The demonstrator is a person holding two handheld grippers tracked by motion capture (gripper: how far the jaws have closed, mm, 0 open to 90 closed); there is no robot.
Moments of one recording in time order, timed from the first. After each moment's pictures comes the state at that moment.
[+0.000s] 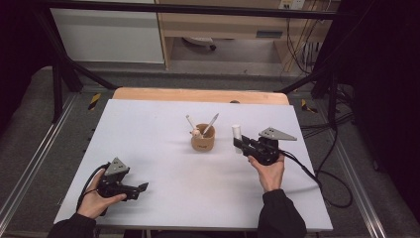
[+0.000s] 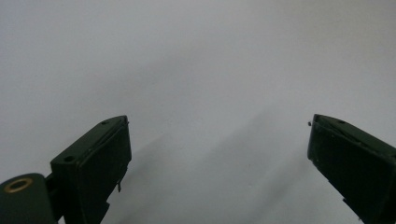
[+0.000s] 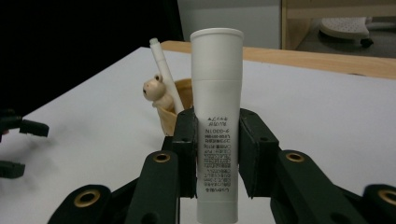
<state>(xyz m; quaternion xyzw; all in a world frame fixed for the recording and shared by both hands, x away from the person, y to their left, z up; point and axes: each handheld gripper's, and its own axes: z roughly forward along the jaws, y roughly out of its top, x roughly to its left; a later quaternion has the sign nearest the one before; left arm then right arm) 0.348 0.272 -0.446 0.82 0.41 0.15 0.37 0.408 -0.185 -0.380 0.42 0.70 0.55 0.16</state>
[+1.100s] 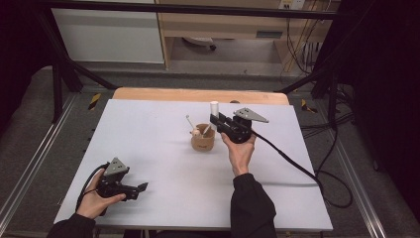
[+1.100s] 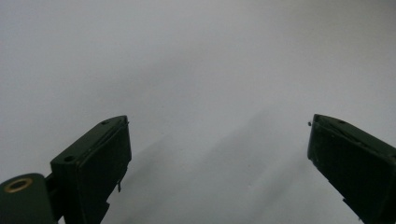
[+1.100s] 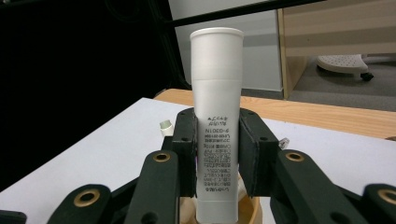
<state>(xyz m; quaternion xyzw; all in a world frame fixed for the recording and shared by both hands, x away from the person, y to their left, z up) 0.348 0.273 -0.444 0.82 0.40 0.15 0.38 0.464 -0.112 -0.369 0.42 0.65 0.60 0.19</state>
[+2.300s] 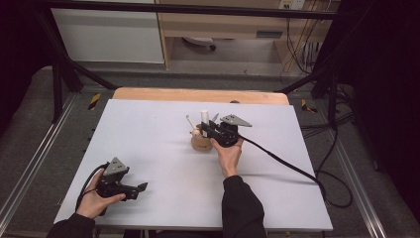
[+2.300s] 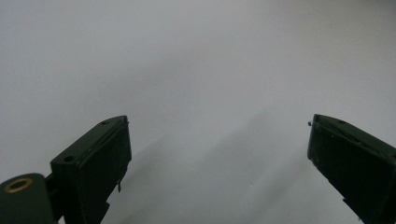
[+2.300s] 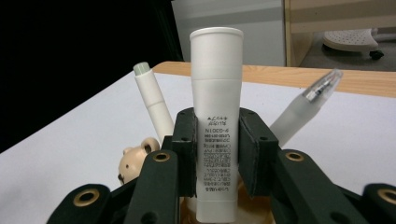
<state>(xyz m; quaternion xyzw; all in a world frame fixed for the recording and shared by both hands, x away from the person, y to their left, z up) 0.349 0.274 -0.445 0.82 0.40 0.15 0.38 0.483 -0.087 -0.420 0.43 0.67 0.58 0.17</state>
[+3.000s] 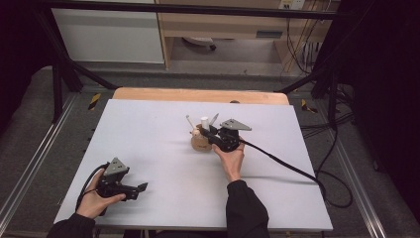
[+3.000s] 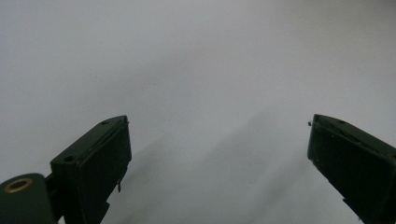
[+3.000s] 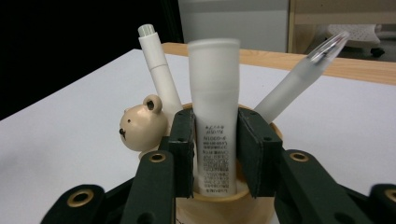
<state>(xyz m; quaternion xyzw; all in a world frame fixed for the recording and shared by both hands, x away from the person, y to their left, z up) 0.349 0.273 -0.445 0.82 0.40 0.15 0.38 0.473 -0.093 -0.425 0.41 0.70 0.56 0.18</state>
